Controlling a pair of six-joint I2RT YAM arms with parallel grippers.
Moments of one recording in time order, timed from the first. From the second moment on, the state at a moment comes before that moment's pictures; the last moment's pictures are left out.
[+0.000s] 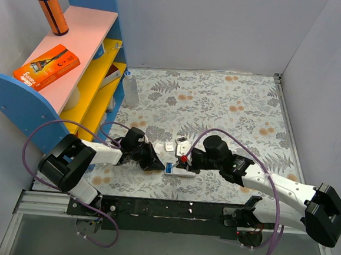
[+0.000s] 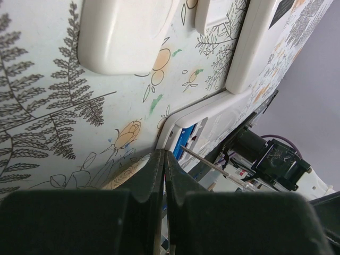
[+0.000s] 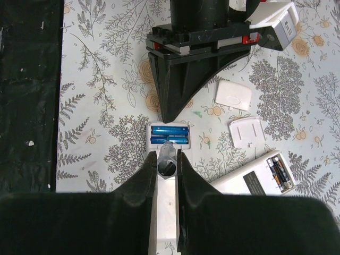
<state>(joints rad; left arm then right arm) -0.59 1.53 0.47 0.19 0.53 -1.09 0.93 1.10 0.59 -0.04 -0.46 -0.49</state>
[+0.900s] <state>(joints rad) -0.59 1.55 0.49 0.17 0.53 -1.09 0.87 1.03 0.49 0.05 -0.46 -0.31</state>
